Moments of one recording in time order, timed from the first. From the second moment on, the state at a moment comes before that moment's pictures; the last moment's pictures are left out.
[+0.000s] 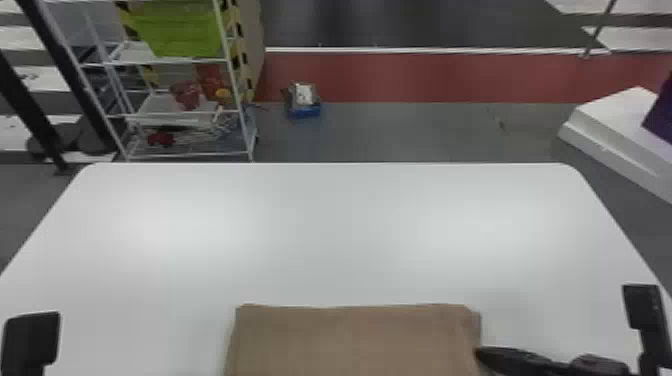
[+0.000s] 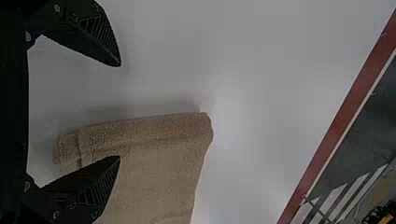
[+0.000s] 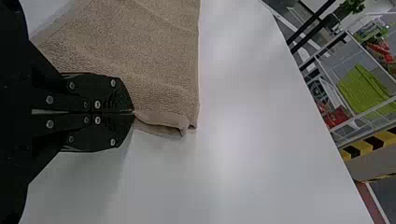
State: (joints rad) left arm 0.57 0.04 0.44 -2.53 0.27 1.45 -0.60; right arm 0.38 -0.19 -0.30 -2.13 -0.11 1.14 1.00
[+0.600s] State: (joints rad) left arm 0.58 0.04 0.41 -2.54 0.29 1.47 -0.60; right arm 0.42 -0.19 -0.48 -2.24 -0.27 1.20 1.03
